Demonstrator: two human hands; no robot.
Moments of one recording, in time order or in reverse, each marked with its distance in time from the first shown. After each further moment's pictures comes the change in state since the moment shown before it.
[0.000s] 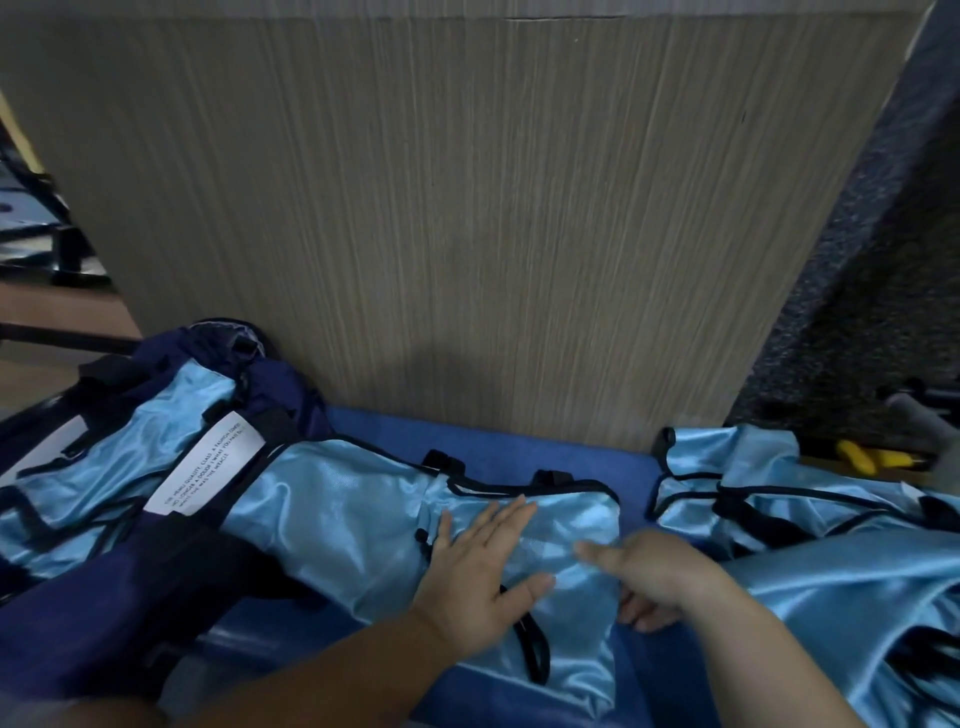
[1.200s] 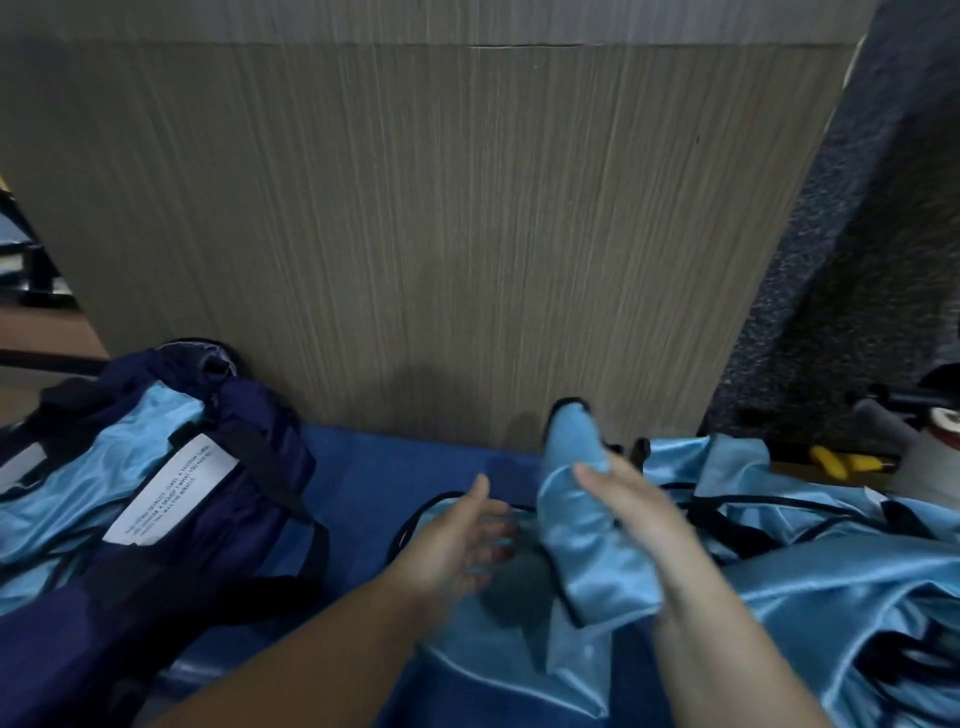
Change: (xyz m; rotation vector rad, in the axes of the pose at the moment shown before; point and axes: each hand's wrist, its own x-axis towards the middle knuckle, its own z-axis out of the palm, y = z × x) left_hand 0.022 0.042 -0.049 -1.280 -0.013 -0.554; right_hand -0.029 -0.032 -0.018 0.828 0.010 -0.582
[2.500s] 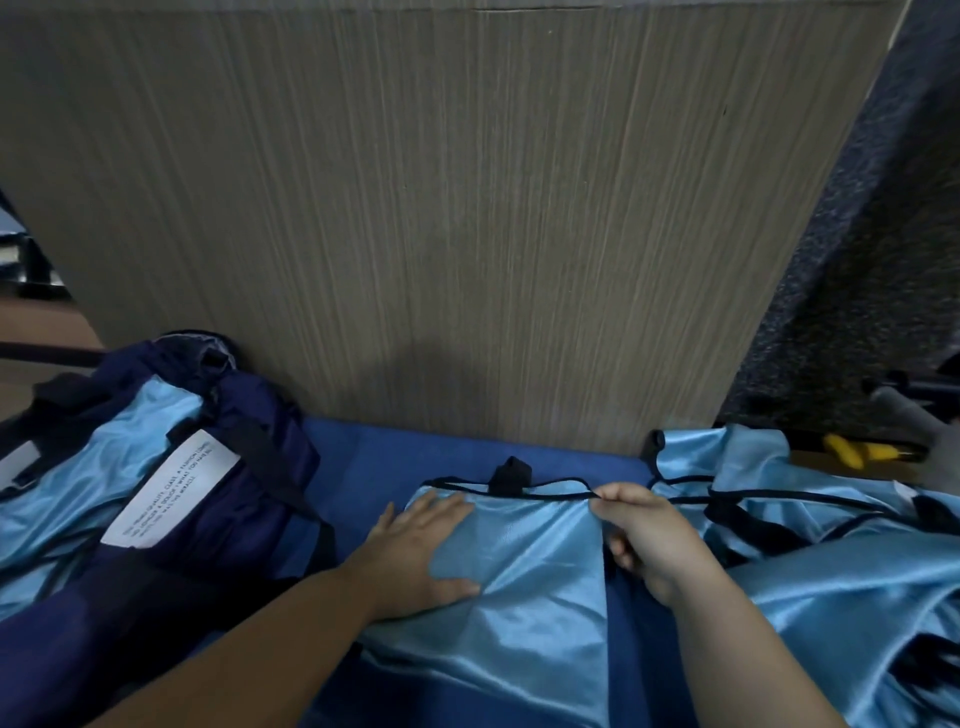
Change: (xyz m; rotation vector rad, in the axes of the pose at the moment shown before) left_hand 0.037 -0.019 -0.081 1.528 -0.111 0.278; right_hand 0.037 0.055 -0.029 -0.236 0.225 0.196
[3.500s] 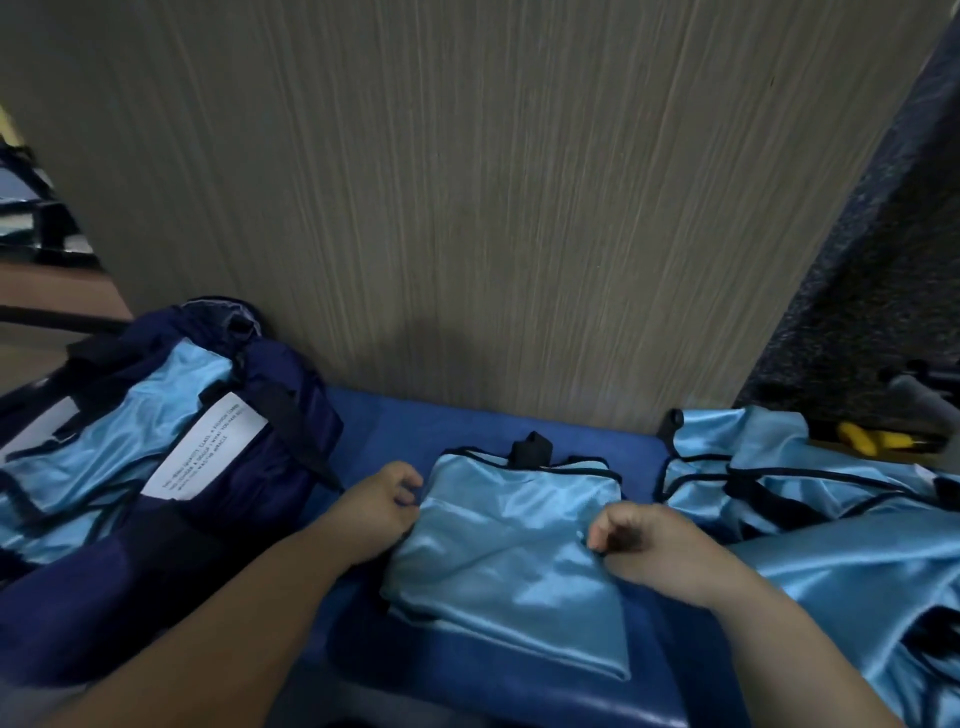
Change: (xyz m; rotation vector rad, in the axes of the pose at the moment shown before) left_hand -0.022 -0.032 -0.012 -0.582 0.218 -0.335; right_hand -0.019 0.021 -0.013 -0.572 -0.355 -0.325
